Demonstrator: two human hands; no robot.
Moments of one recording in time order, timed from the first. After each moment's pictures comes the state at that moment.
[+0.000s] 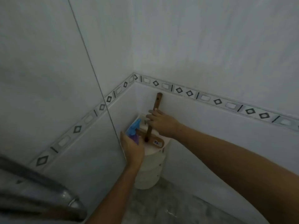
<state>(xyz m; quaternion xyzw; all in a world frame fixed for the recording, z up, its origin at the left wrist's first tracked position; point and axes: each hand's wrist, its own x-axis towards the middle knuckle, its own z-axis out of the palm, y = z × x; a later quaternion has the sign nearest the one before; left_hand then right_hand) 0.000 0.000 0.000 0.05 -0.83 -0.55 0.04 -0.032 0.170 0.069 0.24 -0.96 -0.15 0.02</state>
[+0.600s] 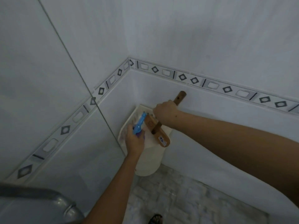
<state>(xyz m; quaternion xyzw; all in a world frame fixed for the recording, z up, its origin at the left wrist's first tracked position) -0.033 0.004 -0.030 -0.01 -0.82 -0.58 -0.02 -0.044 0.146 0.112 0.02 -0.95 -0.22 -0.20</state>
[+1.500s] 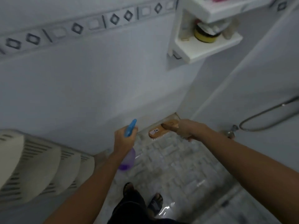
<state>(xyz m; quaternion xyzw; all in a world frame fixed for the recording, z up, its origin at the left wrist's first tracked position) 0.300 0.239 -0.130 -0.43 -0.72 -0.45 -0.31 0.529 0.329 0.003 -0.59 -0.68 0.33 -0.28</state>
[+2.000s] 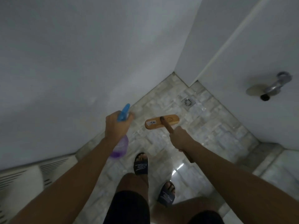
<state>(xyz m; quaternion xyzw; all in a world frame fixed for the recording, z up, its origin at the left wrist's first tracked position) 0.313 0.364 -0.477 -0.50 -0.75 -0.28 -0.34 0.563 0.339 -0.452 -0.75 -0.41 0.51 -0.09</state>
